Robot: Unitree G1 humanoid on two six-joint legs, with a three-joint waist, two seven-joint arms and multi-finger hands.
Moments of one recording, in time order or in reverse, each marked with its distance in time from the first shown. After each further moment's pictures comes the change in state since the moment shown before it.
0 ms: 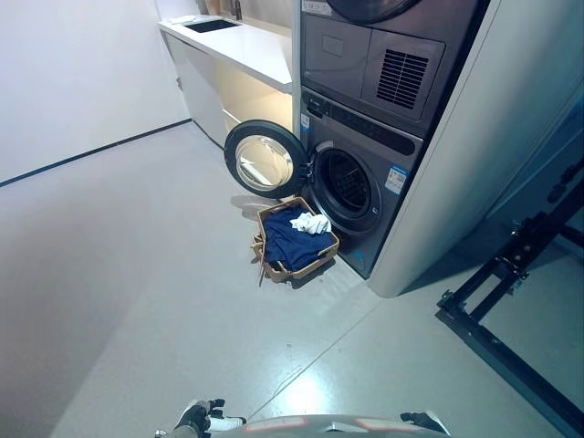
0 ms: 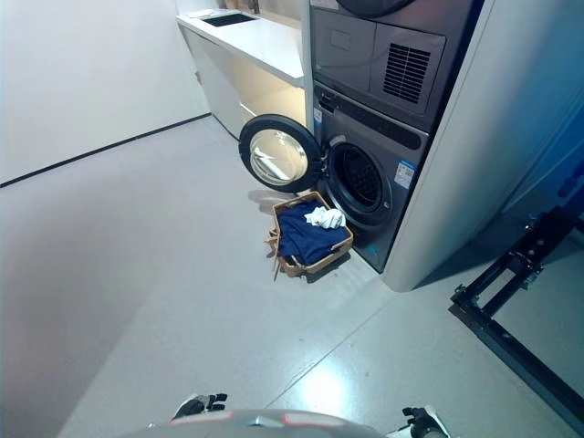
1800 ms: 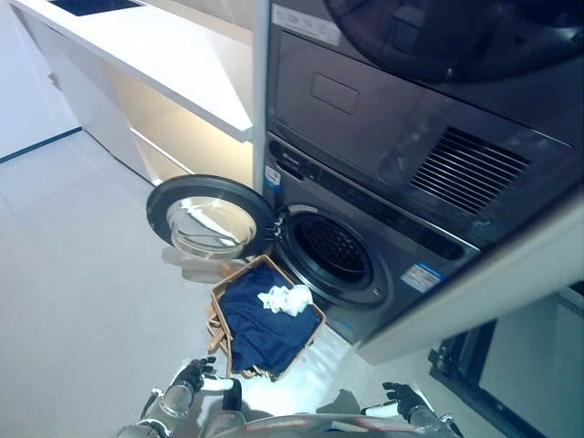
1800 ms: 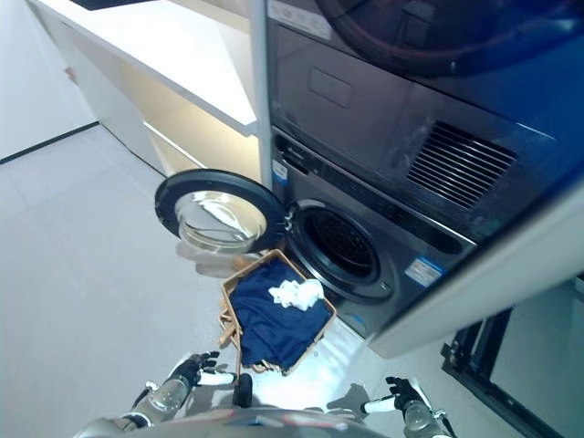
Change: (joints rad) left arm -0.120 0.077 -0.076 -0.031 -0.001 -0.023 0.061; right arm -0.066 0.051 0.047 -0.028 0.059 -0.024 -0.020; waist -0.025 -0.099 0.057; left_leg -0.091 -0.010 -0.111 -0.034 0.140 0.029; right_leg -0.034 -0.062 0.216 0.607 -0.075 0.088
